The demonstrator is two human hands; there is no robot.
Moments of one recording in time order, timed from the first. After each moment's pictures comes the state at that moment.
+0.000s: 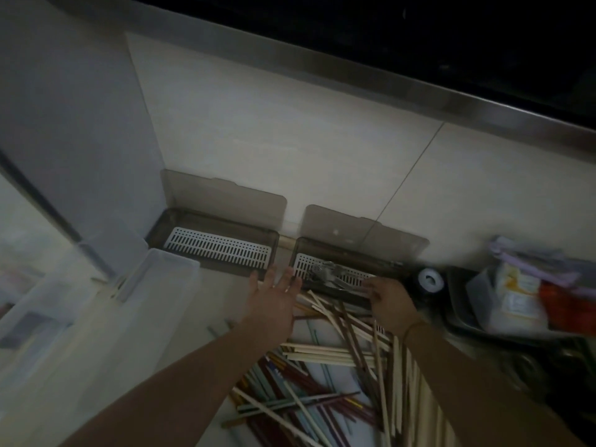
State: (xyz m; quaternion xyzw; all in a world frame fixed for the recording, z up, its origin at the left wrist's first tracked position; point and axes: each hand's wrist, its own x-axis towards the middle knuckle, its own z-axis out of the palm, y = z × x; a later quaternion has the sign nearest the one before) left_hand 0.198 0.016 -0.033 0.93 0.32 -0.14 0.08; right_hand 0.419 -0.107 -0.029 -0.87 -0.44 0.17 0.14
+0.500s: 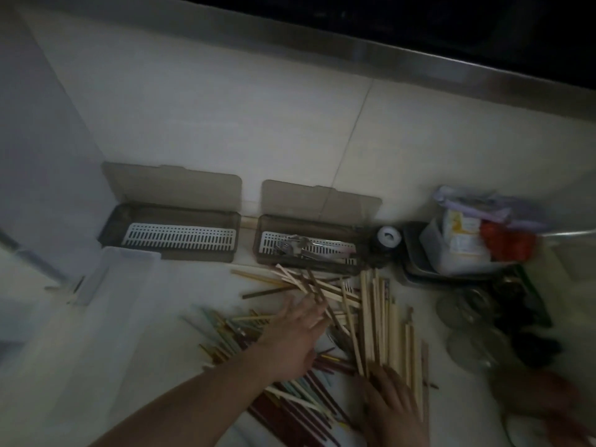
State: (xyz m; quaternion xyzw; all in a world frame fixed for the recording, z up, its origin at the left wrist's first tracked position) left_hand 0.200 -0.078 -0.058 0.98 0.03 -0.11 0.14; right_hand 0.284 -0.336 -0.103 -0.88 -0.46 -0.02 0.11
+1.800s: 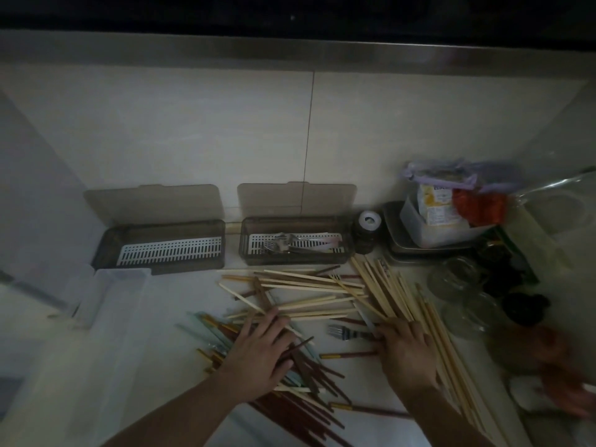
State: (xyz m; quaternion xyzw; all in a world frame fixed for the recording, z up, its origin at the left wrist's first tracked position) left_hand 0.143 -0.075 -0.096 1.00 0.06 -0.04 0.04; right_hand 0.335 -0.315 -0.085 -0.95 -0.32 0.01 0.00
